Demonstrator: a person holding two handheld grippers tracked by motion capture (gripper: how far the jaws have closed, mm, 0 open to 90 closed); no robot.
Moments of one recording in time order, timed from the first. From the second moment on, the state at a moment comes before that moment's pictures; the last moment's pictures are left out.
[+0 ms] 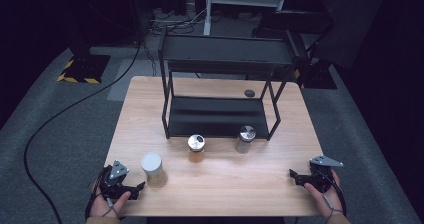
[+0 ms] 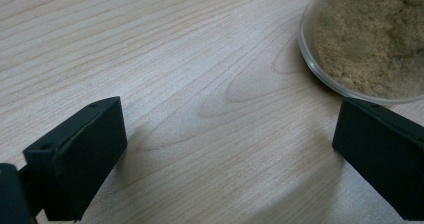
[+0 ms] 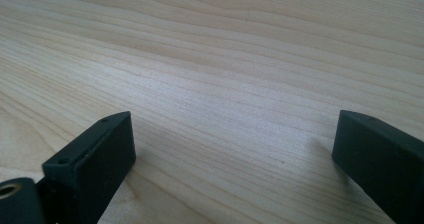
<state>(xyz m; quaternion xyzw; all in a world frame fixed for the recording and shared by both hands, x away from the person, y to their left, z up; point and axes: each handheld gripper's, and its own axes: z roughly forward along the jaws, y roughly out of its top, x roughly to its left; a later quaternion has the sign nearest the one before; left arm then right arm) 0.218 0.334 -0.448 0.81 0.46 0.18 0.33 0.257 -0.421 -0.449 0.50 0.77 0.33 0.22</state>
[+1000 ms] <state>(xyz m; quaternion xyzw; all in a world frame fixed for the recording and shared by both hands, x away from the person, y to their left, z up) 0.165 0.341 -0.415 0.76 0.41 0.23 0.44 0.257 -0.421 -0.449 0.50 0.77 0.33 0.22</state>
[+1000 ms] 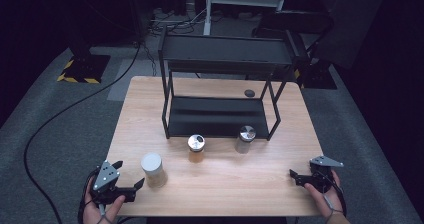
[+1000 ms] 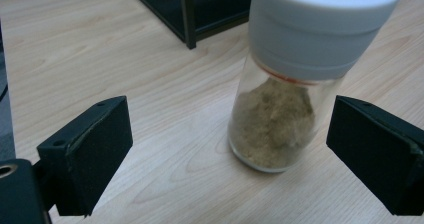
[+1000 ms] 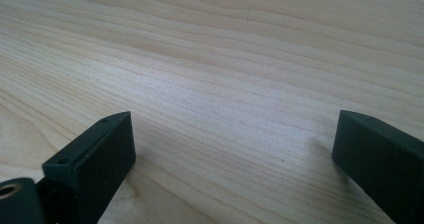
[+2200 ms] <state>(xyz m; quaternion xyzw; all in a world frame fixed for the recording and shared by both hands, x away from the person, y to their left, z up) 0.185 0.324 -0.423 0.74 0.37 0.23 0.51 0.257 -0.421 -0.449 0.50 0.77 0.33 0.22</state>
